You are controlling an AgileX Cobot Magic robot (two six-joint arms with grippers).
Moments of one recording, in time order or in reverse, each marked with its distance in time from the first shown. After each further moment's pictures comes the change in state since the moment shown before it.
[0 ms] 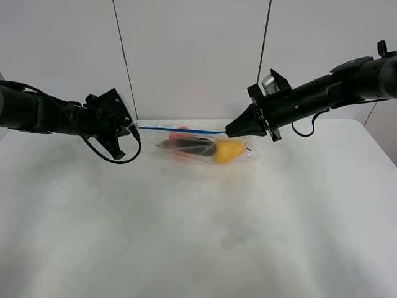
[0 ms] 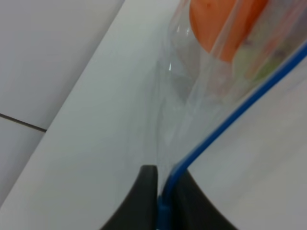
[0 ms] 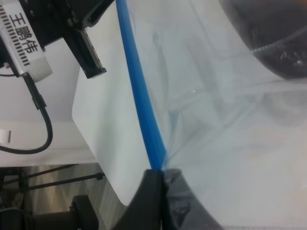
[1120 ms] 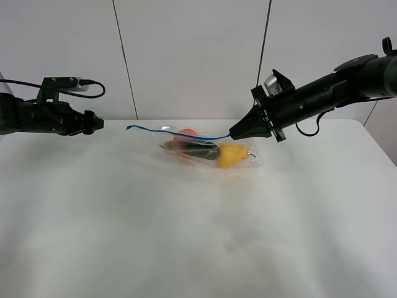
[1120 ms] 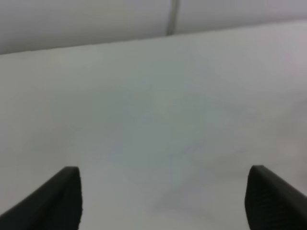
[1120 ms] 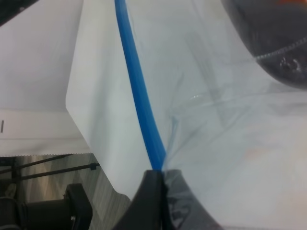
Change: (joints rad) left arm 0.211 0.007 0.000 -0.175 0.075 -0.620; right arm -0.008 -0.009 0.000 -0.037 0.024 0.000
